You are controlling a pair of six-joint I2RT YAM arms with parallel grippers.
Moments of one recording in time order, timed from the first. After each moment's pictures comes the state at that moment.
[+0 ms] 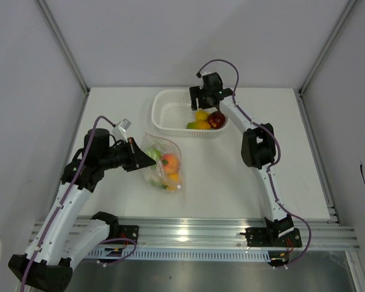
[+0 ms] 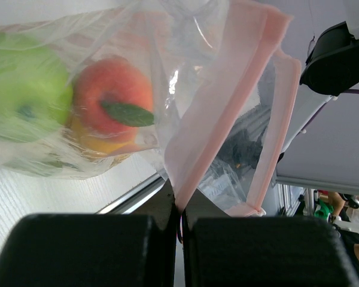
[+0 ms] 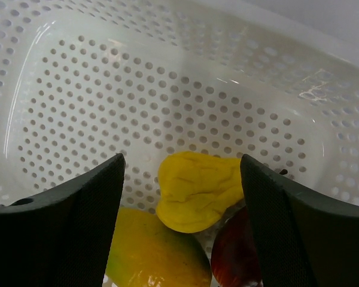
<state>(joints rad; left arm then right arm) -0.27 0.82 0.92 -0.69 0.61 -0.62 0.43 2.49 2.33 -0.55 -0.05 0.15</state>
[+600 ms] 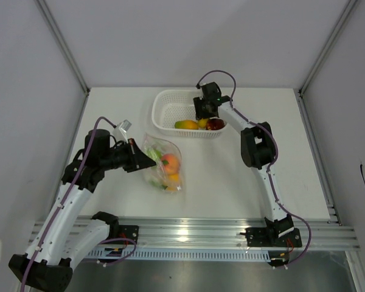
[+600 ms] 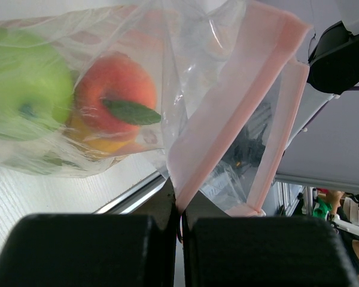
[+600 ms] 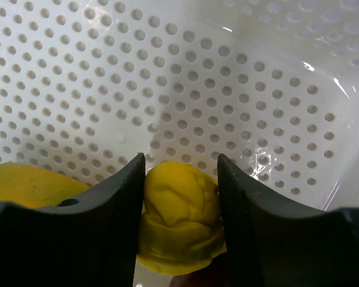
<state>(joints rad) -0.27 0.82 0.90 -0.69 0.61 -0.62 0.44 2.48 2.17 -0.51 -0.03 0.13</state>
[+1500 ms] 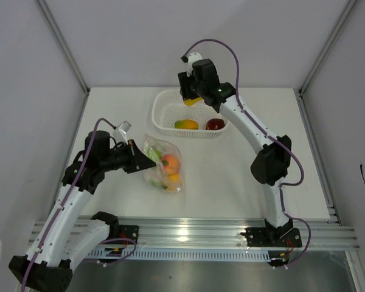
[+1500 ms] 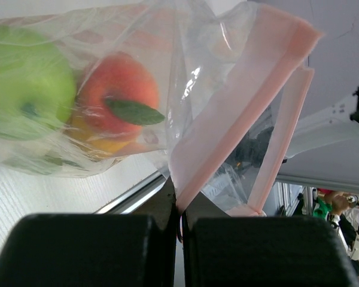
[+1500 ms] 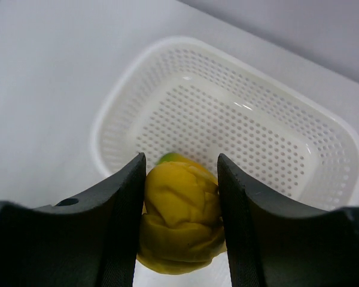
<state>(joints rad) -0.27 0.80 0.88 -0.68 0.61 -0.63 0.58 2.14 2.20 -0.53 0.05 0.08</state>
